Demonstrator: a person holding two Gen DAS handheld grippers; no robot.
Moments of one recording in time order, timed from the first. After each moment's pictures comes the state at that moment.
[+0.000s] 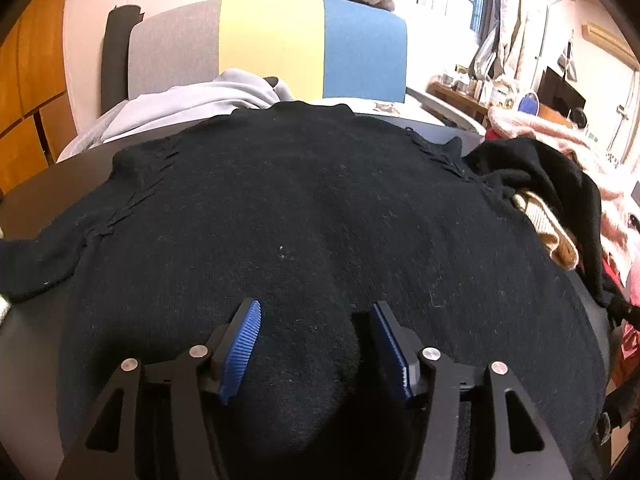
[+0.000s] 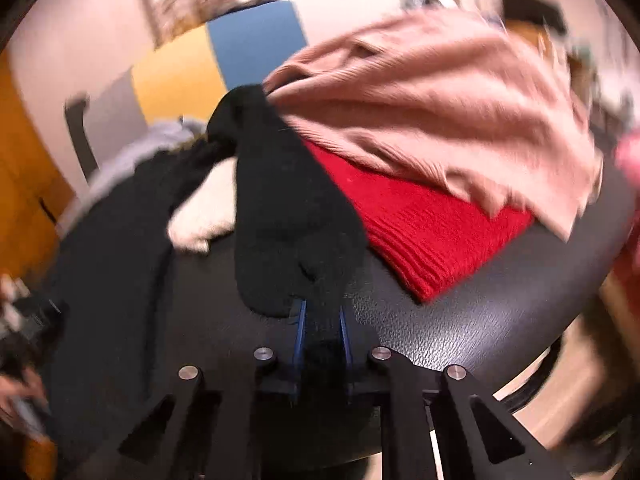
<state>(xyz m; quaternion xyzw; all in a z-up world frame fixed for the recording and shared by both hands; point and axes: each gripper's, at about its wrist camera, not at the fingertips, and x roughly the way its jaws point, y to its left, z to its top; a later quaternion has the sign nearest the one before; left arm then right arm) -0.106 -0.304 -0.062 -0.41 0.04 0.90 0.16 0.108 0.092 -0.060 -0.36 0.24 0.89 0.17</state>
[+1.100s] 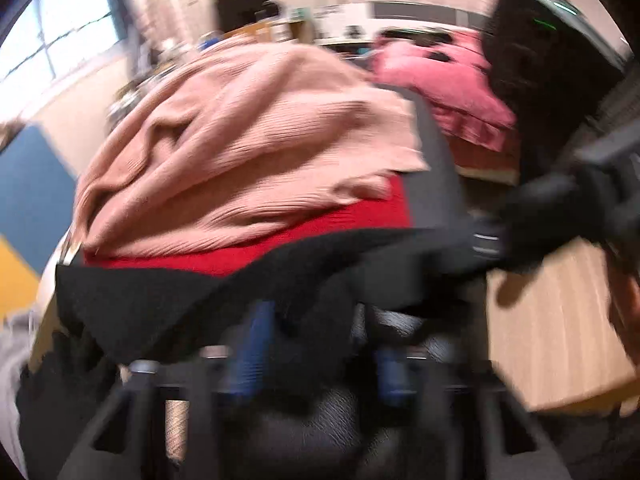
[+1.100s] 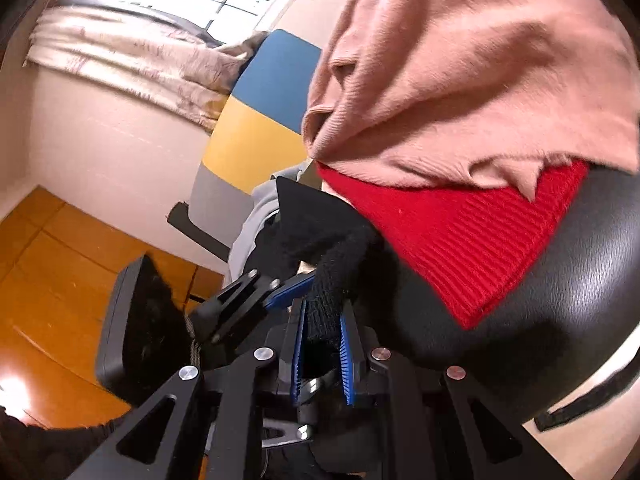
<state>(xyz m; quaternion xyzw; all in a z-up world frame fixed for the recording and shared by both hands) -0.025 0.036 -0.030 -0.31 0.30 0.72 0.54 0.126 0.159 -0.048 -0.25 0.49 0.83 -0.02</state>
